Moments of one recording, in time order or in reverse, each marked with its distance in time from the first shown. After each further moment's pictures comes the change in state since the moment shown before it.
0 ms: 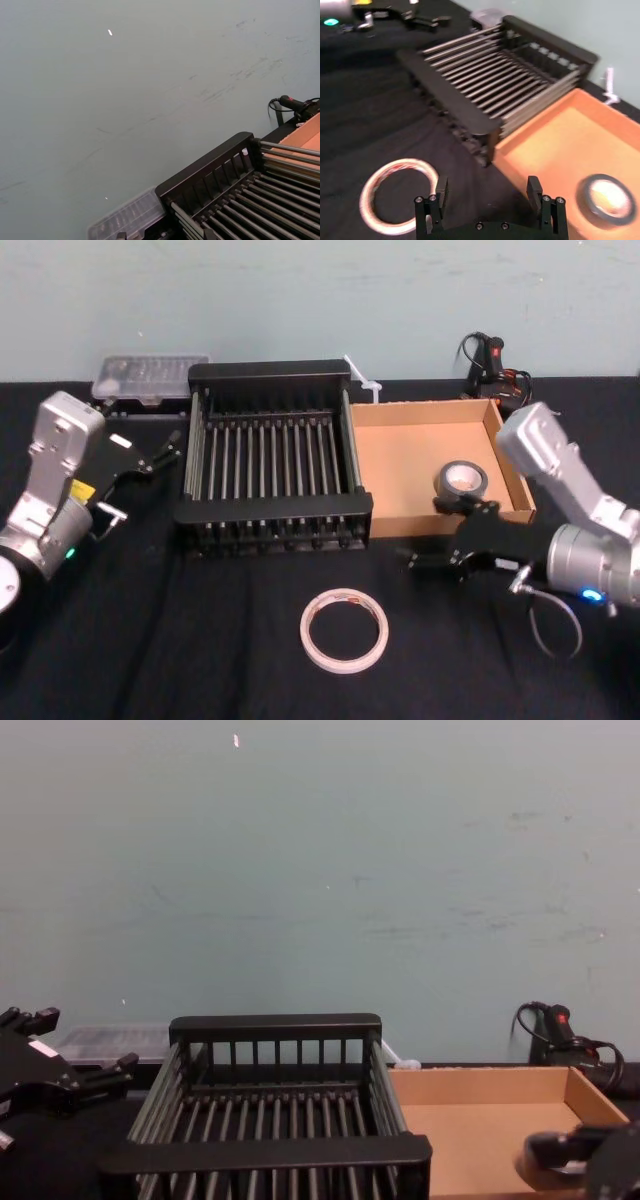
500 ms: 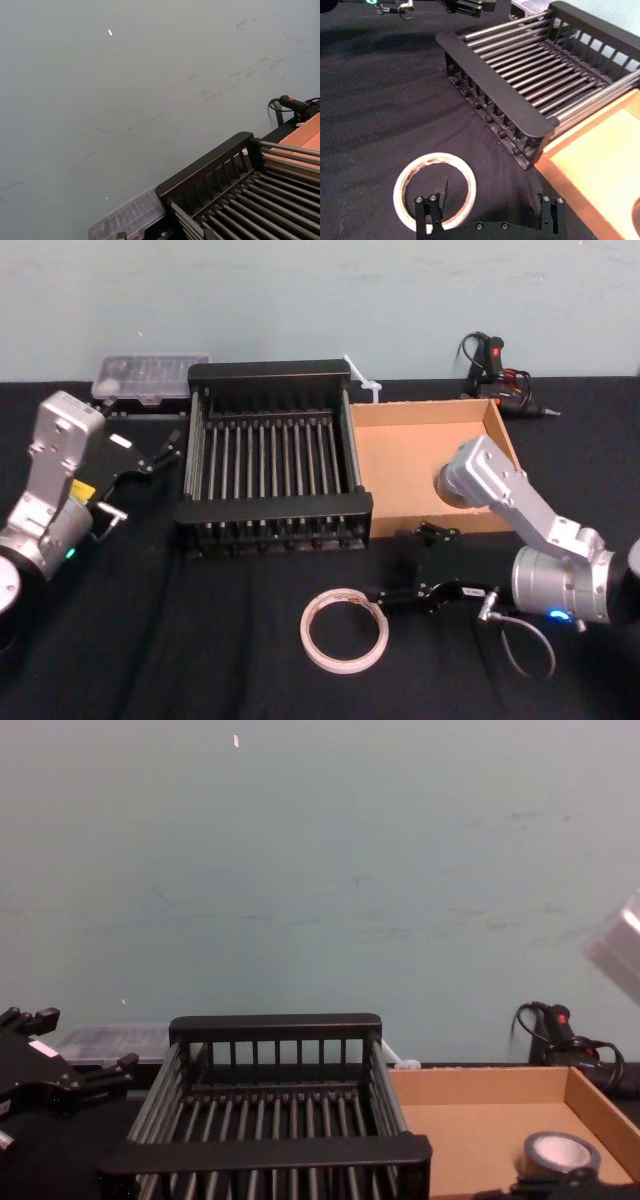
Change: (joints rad) left arm 0.000 0.000 0.000 0.000 0.000 0.000 0.000; right arm 0.054 -0.013 -0.112 0.027 -0.028 0.003 0.046
